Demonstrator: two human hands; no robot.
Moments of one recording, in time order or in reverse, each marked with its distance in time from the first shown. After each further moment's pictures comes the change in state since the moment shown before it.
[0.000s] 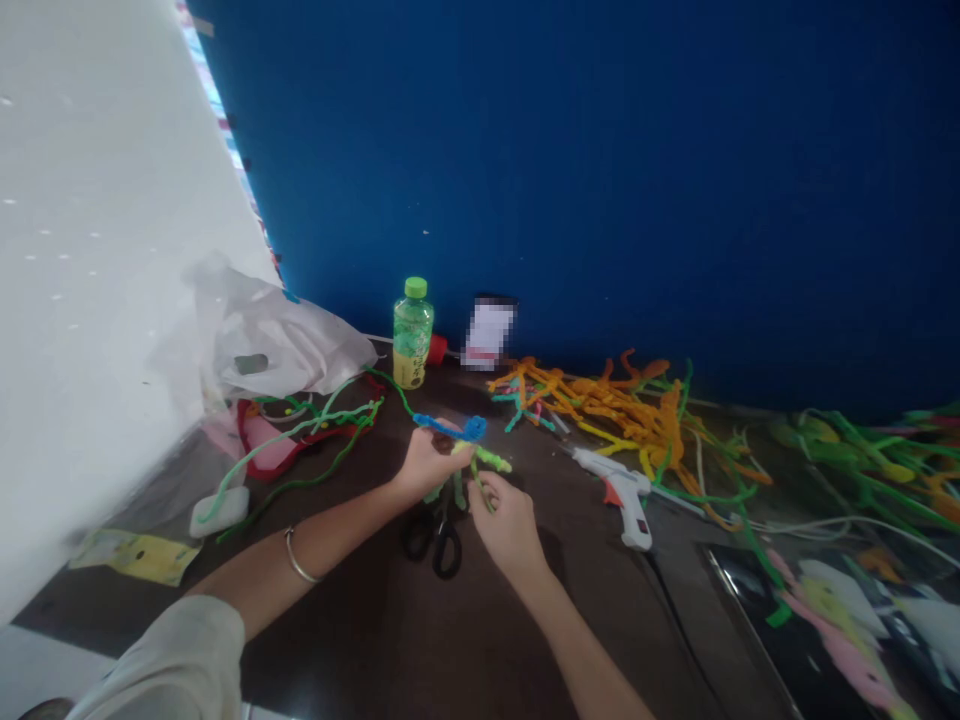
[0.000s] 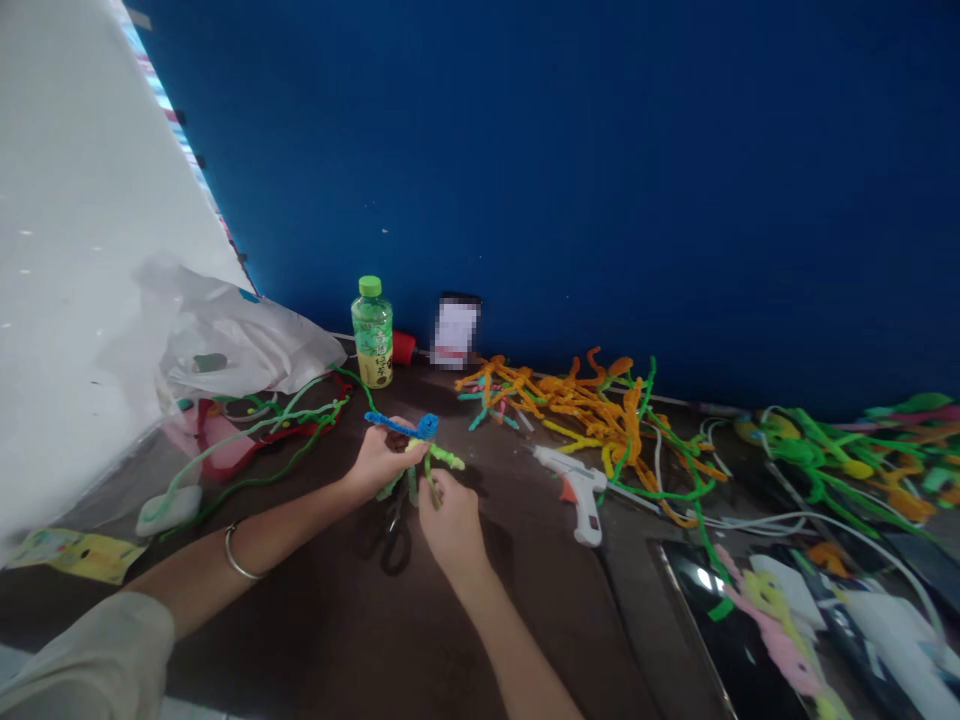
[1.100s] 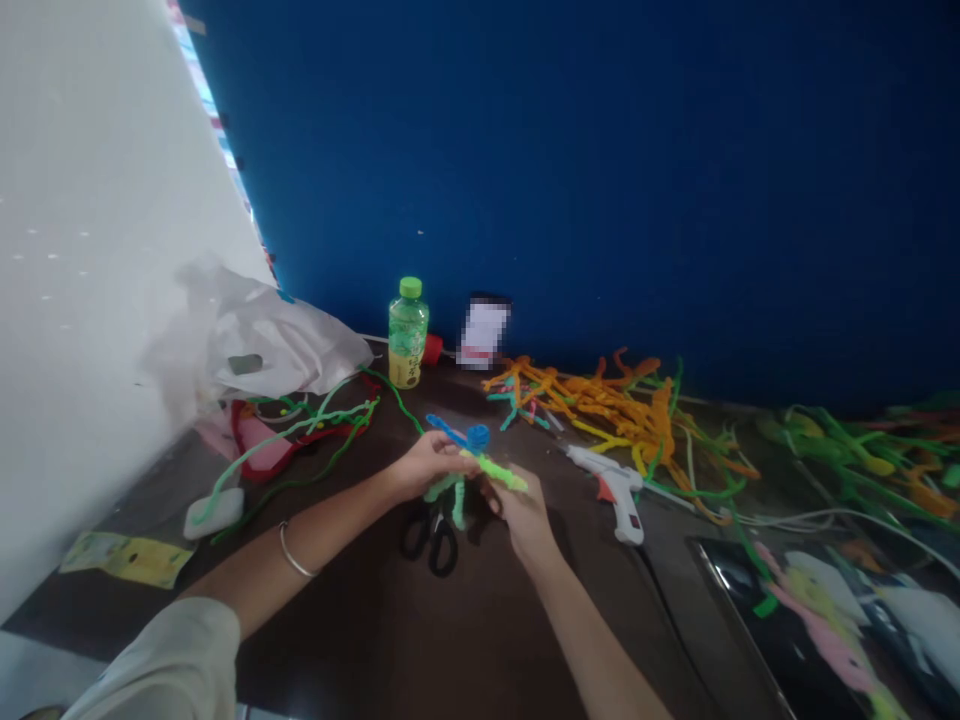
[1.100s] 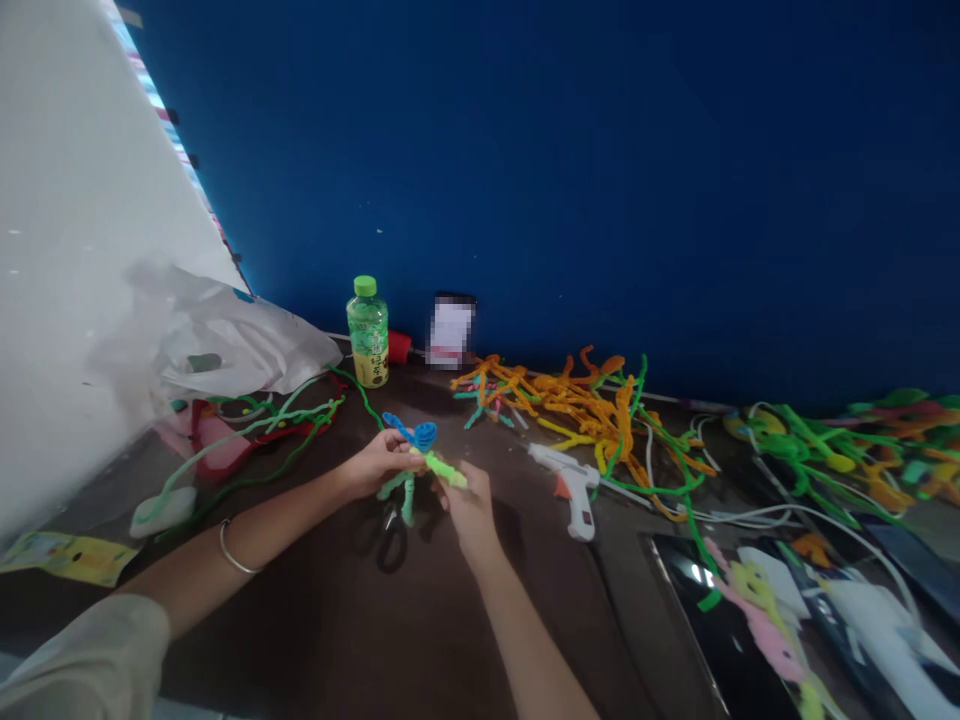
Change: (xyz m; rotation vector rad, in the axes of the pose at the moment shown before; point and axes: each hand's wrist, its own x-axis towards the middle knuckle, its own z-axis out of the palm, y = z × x) left_hand -0.005 0.008 -0.006 -0.370 -0.350 -0.343; right_hand 0.016 0.011 -0.008 0.656 0.064 0.425
